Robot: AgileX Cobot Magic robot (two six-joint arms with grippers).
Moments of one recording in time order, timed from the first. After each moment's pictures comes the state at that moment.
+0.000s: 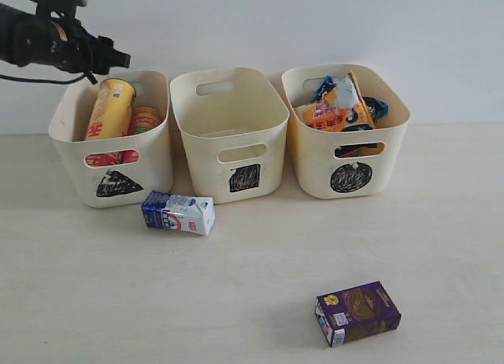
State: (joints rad) left arm -0.12 2.10 -1.74 0.34 0.21 -0.16; right arm -0.04 0.00 0.00 -0.01 0.33 0.04
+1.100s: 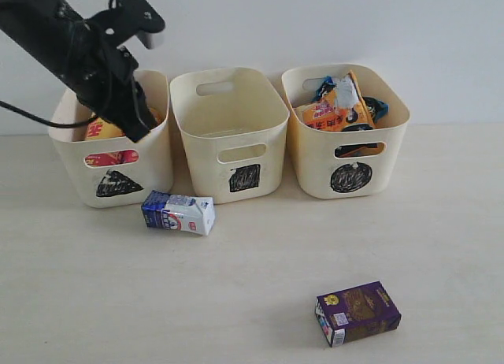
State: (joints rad) left arm -0.35 1.80 -1.54 -0.18 0.87 0.82; right arm -0.04 0.00 0.00 -0.01 0.33 0.04
